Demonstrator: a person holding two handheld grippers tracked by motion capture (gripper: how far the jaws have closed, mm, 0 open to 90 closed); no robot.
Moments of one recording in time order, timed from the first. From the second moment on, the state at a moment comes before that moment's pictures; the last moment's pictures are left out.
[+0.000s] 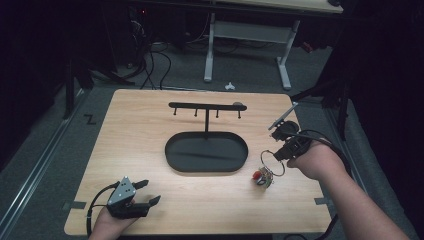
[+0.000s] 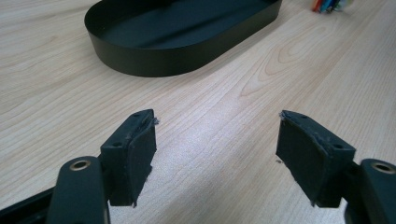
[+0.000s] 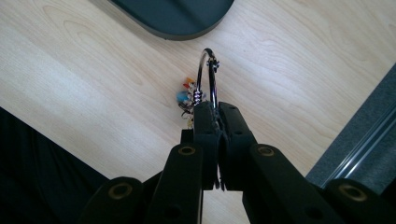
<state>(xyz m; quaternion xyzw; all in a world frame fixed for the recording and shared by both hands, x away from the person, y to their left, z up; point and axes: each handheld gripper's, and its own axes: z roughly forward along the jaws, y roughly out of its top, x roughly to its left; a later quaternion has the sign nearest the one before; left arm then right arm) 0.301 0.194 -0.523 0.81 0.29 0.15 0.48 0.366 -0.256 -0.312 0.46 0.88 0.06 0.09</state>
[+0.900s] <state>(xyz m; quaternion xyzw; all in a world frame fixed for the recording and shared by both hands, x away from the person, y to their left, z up) 0.301 0.194 -0.523 0.82 0.29 0.15 0.48 0.379 -0.231 -0.285 0.44 0.89 0.07 0.11</state>
